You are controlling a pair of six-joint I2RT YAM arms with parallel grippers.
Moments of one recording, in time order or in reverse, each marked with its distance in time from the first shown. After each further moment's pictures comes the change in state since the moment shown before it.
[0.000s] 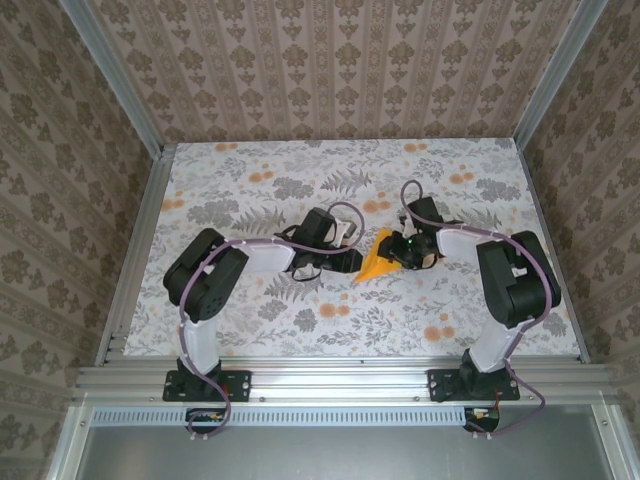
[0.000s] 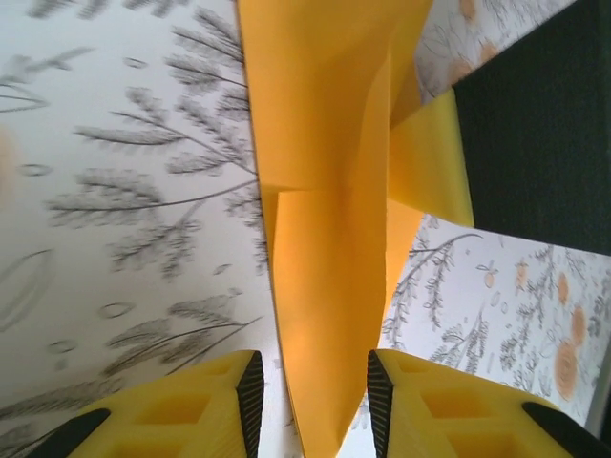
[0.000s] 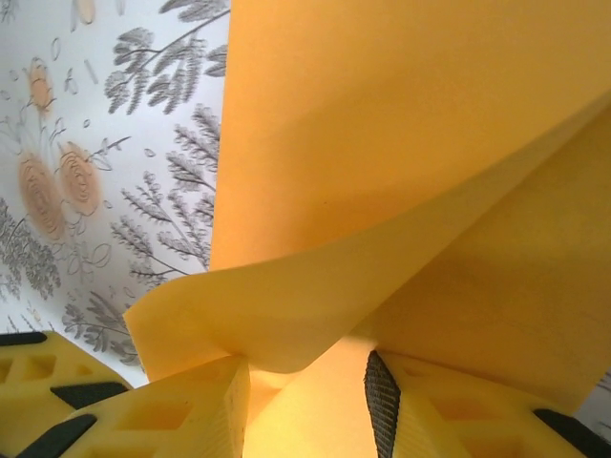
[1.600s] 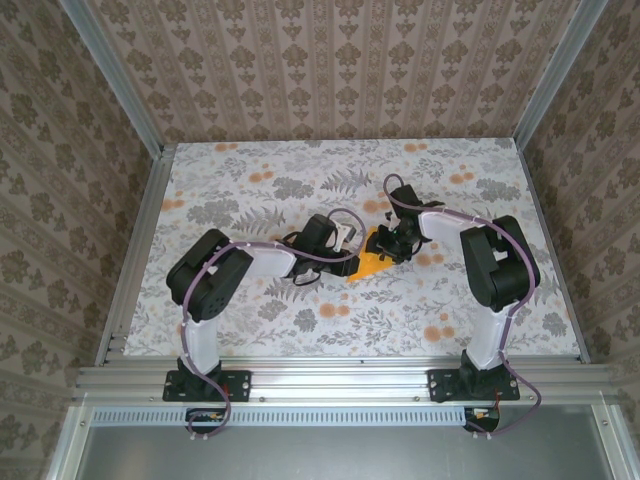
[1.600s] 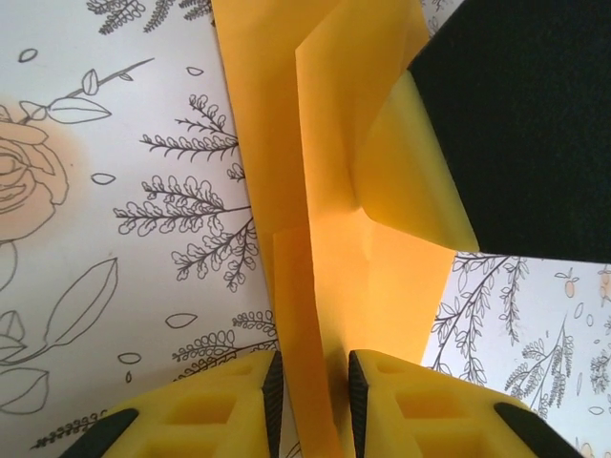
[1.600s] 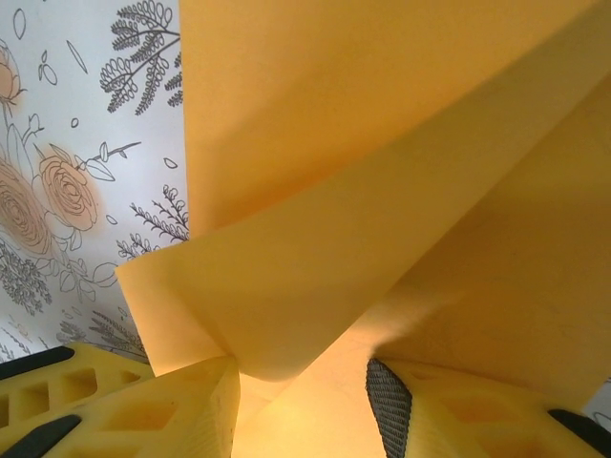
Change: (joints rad) left arm -0.031 0.026 -0.027 0.055 -0.108 0.078; right arm 0.058 0.140 0.232 -0.248 0.054 0.037
